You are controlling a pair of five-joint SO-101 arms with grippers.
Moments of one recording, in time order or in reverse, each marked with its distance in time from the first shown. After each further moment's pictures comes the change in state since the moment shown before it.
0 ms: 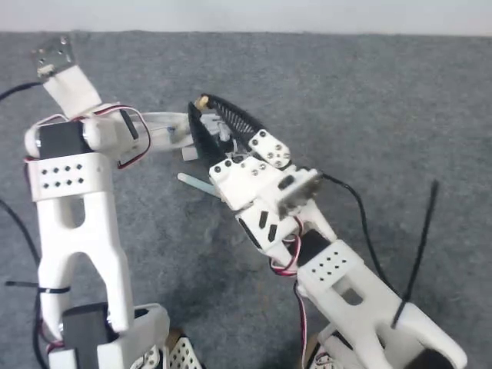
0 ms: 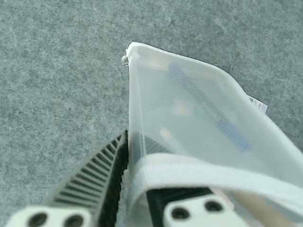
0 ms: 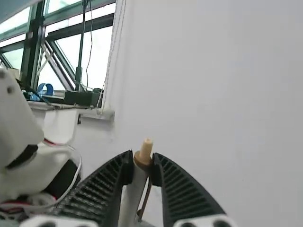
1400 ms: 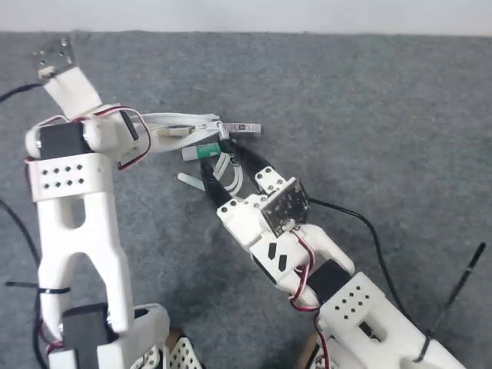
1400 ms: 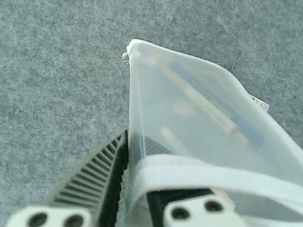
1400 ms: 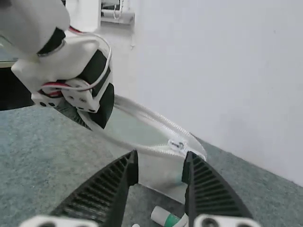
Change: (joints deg) left arm 0.0 0.0 0.9 -0.4 0.0; right arm -2.8 -21.8 10.9 35.0 0.0
